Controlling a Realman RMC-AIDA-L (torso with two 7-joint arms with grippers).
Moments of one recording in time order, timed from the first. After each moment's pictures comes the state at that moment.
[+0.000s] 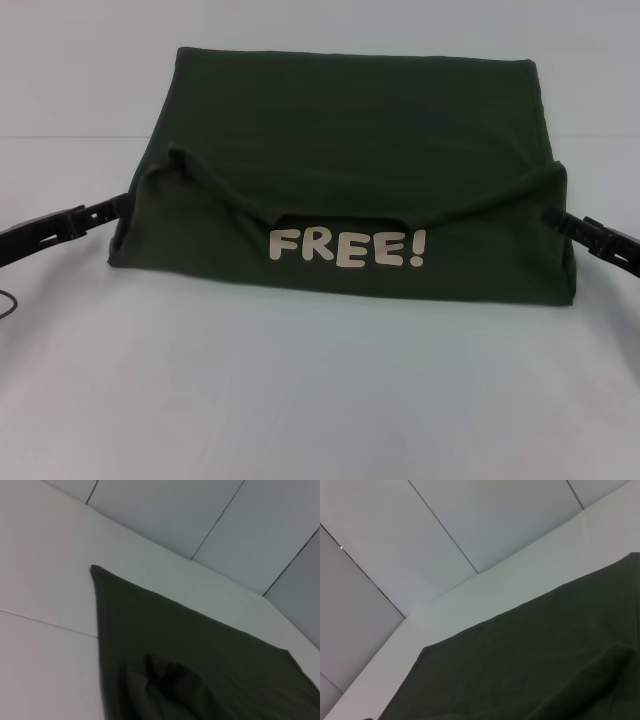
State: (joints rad) left arm -0.50 -1.94 0.80 0.42 1.62 1.01 -1.74; right arm 0.49 2.07 -0.44 -0.36 -1.74 -1.10 1.52
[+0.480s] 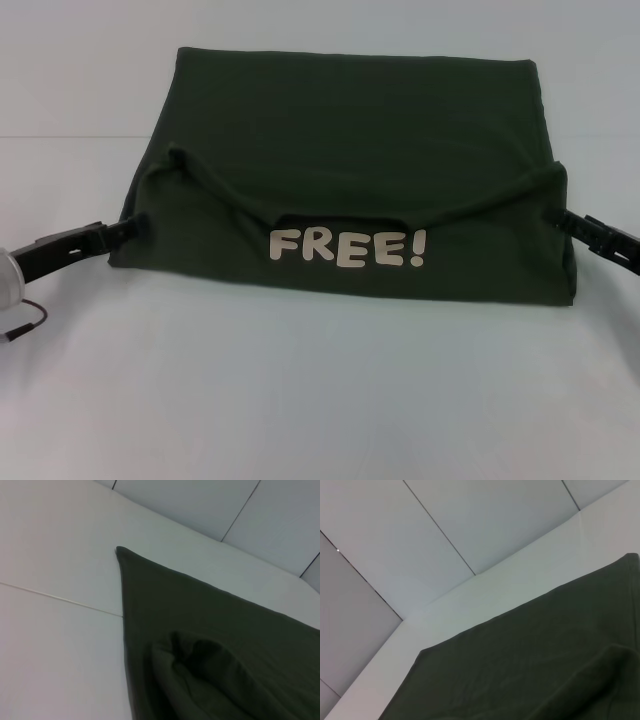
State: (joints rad) left arm -0.52 -2.00 0.84 0.42 1.63 0.84 -1.70; right arm 0.49 2.07 -0.43 -0.36 -1.74 -1.09 1.52
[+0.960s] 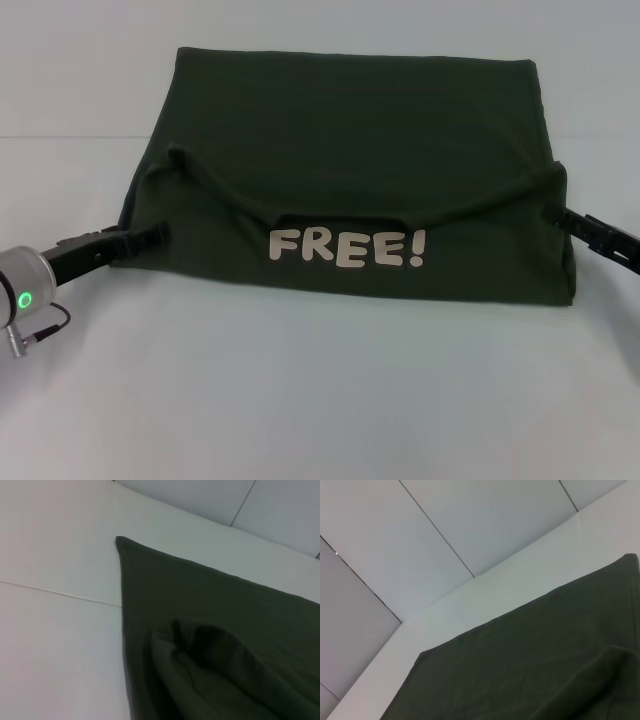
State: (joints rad) left arm -0.55 -2.06 0.85 0.42 1.65 0.73 -1.65; right arm 0.49 2.07 -0.43 -0.36 -1.73 -1.08 1.53
